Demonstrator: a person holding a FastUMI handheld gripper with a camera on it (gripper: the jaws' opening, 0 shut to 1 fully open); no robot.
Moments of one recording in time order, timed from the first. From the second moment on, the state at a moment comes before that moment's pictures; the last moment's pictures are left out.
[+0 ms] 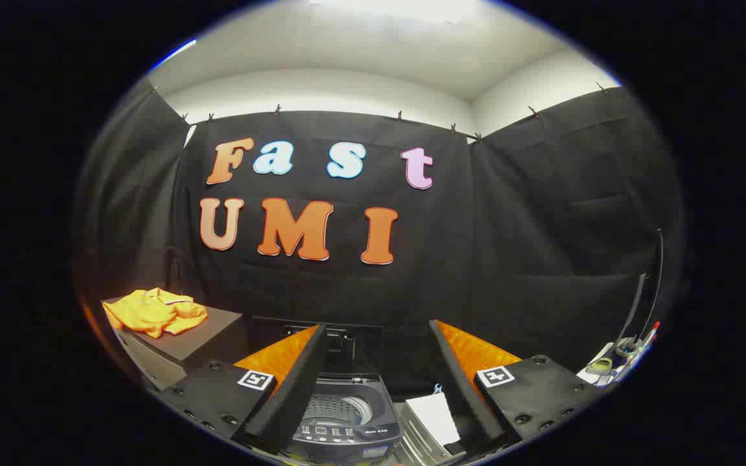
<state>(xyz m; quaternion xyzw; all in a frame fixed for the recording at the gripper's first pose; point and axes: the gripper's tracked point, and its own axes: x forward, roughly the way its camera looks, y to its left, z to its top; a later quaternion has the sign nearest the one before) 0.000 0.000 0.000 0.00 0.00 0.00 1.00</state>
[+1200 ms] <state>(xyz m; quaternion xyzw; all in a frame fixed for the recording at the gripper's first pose) 0.013 0.017 0.019 0.04 0.00 0.02 1.00</state>
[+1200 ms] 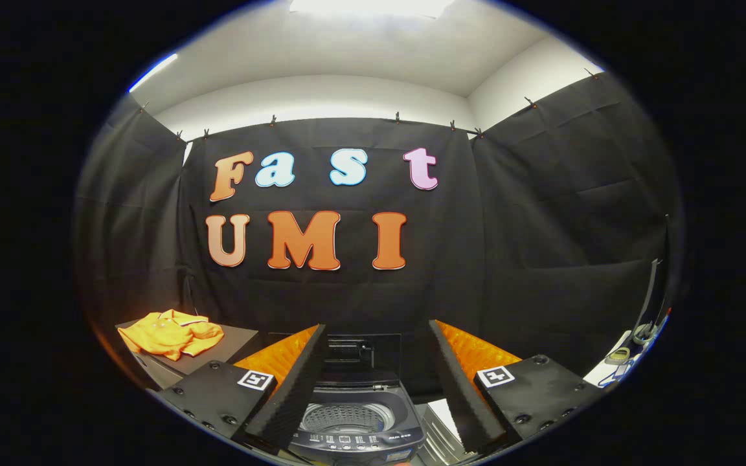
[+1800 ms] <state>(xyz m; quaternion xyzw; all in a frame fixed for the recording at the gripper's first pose) 0.025 0.094 0.042 0.07 -0.01 0.05 1.00</state>
